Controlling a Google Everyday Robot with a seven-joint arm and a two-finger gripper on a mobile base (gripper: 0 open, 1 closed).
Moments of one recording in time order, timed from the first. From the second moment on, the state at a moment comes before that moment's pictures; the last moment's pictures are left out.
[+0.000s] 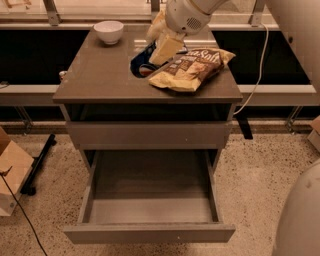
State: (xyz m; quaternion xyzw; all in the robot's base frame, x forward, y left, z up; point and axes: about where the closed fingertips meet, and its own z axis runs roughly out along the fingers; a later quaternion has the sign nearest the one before) arm 0.648 -0.004 0.988 -0.74 0.58 0.07 0.33
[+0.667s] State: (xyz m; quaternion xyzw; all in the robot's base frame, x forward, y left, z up) arm 0.731 0.023 0.974 -0.71 0.58 0.06 0.39
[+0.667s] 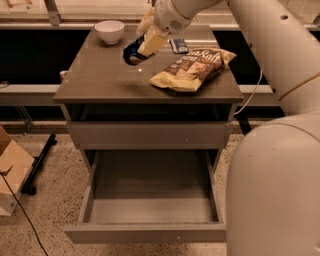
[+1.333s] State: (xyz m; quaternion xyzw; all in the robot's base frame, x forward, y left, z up) arm 0.799 0.061 0.949 -0.69 0.58 0.06 0.43
